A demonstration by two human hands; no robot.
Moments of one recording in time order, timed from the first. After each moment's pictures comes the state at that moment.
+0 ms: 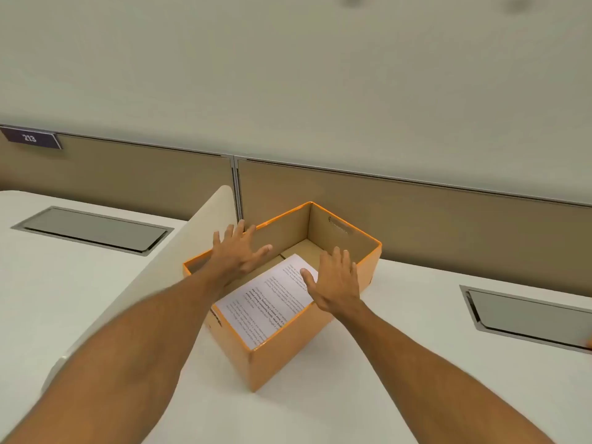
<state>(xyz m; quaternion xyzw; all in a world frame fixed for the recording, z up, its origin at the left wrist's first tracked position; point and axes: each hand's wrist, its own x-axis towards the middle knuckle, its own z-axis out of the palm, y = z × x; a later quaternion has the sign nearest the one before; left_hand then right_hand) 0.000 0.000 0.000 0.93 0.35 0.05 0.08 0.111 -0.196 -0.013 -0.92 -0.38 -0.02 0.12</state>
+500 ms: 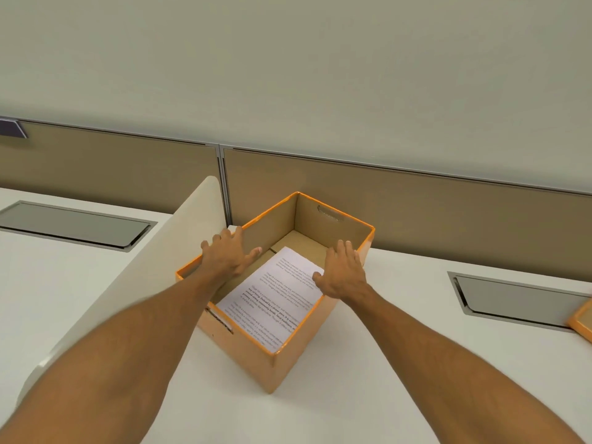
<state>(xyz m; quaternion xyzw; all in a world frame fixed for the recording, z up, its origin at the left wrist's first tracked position) 0.002 -0.005 -0.014 0.92 0.38 0.03 0.04 0.140 -0.202 -0.018 -0.93 -0.37 0.02 0.05</state>
